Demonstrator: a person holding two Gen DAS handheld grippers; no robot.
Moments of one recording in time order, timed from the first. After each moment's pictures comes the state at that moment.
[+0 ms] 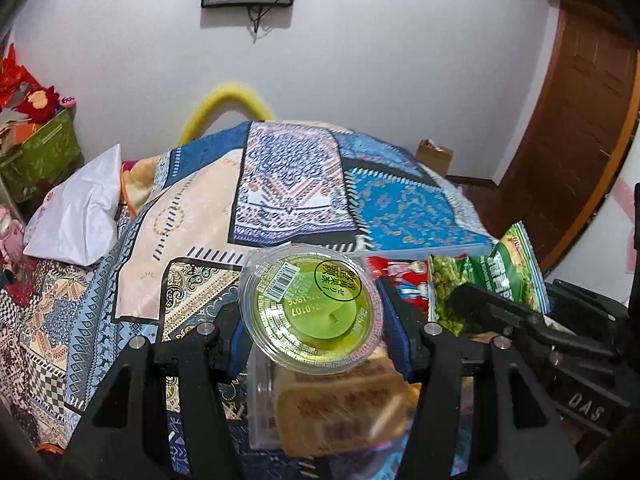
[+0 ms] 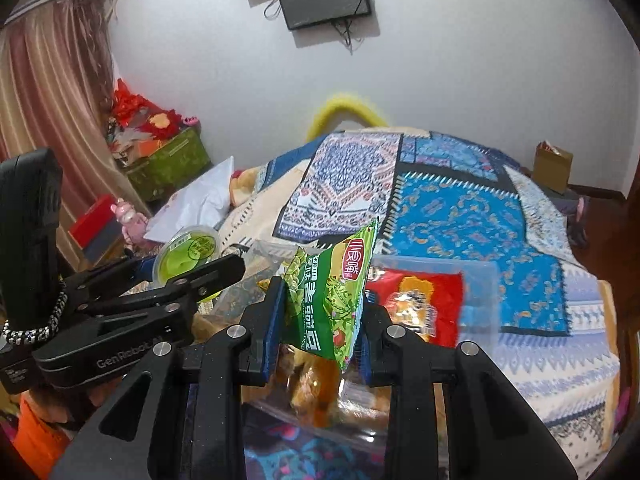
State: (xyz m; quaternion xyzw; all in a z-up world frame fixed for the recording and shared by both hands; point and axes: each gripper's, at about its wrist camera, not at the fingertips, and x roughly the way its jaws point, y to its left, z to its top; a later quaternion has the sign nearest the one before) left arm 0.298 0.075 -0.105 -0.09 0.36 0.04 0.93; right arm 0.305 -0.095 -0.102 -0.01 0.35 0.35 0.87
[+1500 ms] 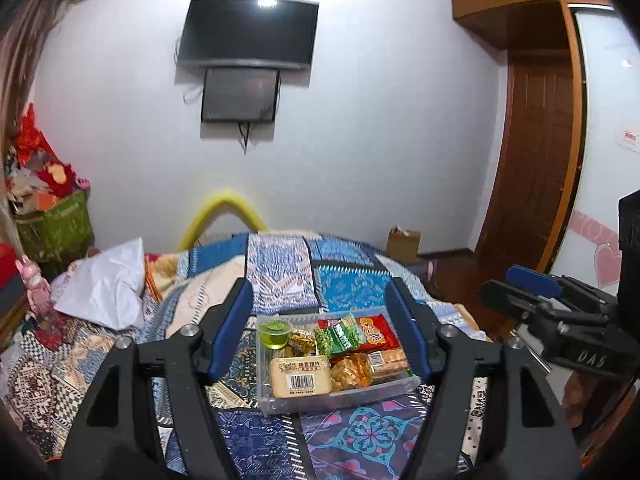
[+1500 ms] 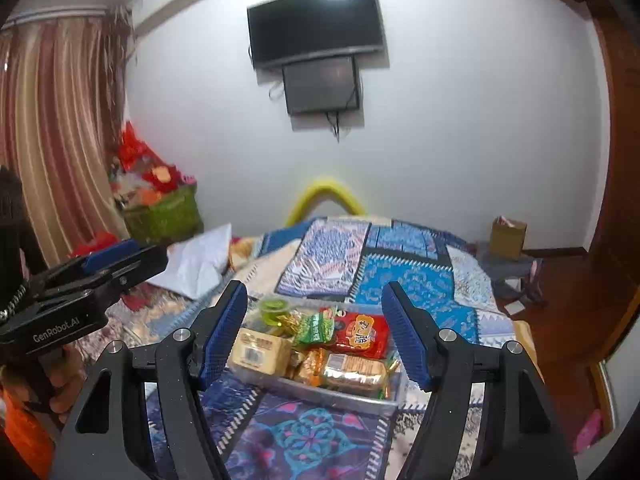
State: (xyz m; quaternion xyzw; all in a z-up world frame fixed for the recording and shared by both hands) left arm 0.112 0.027 0.032 -0.05 0.17 0.02 0.98; right arm 0.177 -0.184 0.008 0.01 0.20 0.31 0.93
